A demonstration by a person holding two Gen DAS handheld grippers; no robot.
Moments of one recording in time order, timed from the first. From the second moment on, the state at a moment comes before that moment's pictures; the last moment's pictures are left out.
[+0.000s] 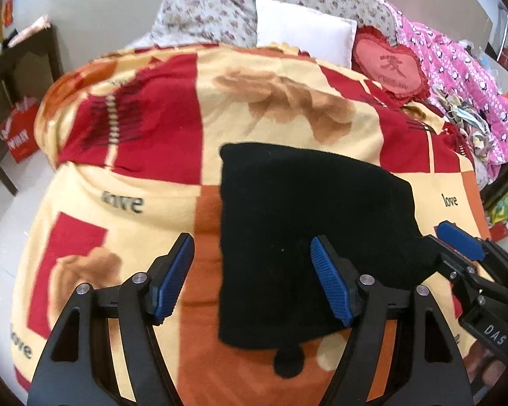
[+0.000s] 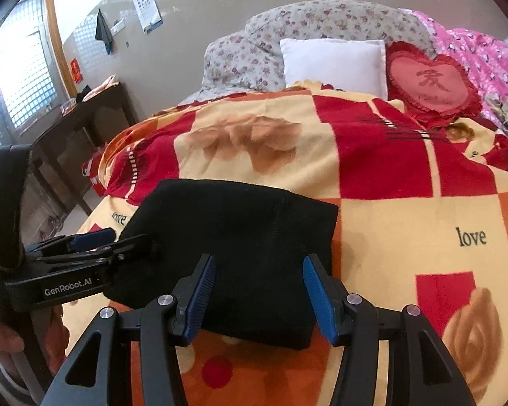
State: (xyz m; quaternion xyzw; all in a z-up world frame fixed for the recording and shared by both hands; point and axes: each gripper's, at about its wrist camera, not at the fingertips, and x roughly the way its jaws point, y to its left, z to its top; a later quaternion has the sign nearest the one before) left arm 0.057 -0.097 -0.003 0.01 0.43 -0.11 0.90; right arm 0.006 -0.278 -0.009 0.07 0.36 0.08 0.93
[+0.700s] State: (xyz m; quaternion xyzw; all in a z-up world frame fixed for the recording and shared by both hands) left arm -0.005 -0.085 0.031 0.03 0.35 -0.06 0.93; right arm -0.026 -0.262 0.015 0.09 0.34 0.08 0.93
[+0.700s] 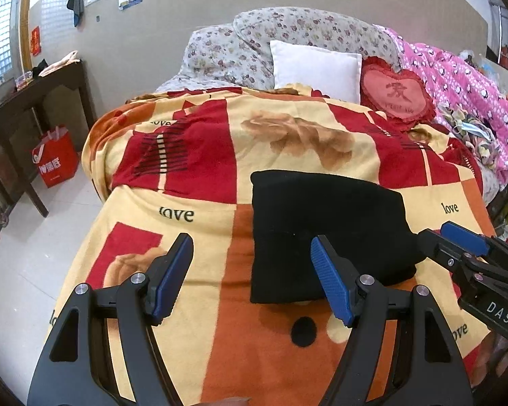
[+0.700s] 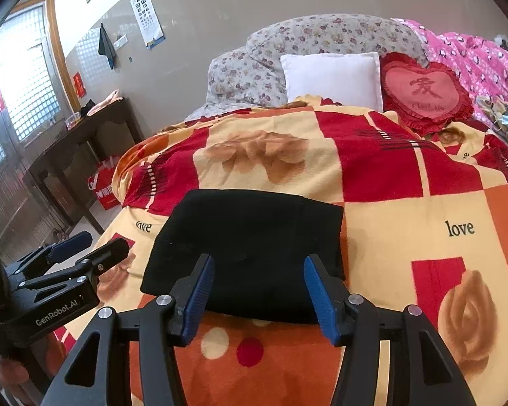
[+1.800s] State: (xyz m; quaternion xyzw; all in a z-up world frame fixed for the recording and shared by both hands) left arm -0.020 -0.085 0.031 0.03 0.34 -0.05 0.94; right arm -0.036 -0.248 0.018 0.09 0.34 0.09 0.93
